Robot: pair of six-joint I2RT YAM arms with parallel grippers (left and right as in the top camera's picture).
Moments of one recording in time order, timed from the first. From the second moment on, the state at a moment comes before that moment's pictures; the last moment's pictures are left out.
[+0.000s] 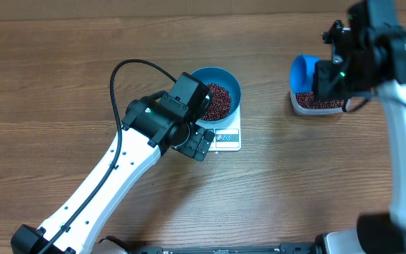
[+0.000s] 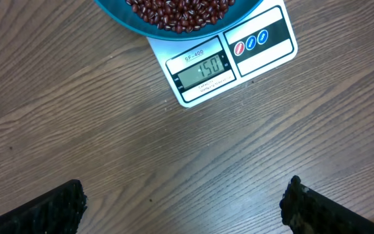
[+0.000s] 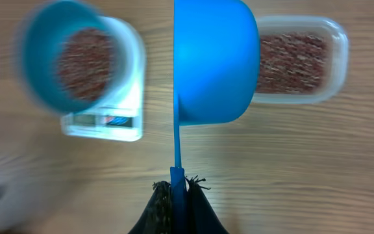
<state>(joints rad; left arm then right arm) -0.59 1.50 1.42 -1.20 -0.06 -0.12 0.09 1.62 2.03 -1.62 -0.17 0.06</state>
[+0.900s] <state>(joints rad) -0.59 1.50 1.42 -1.20 -0.06 -0.12 -0.07 1.38 0.94 -1.11 -0.50 -0.01</state>
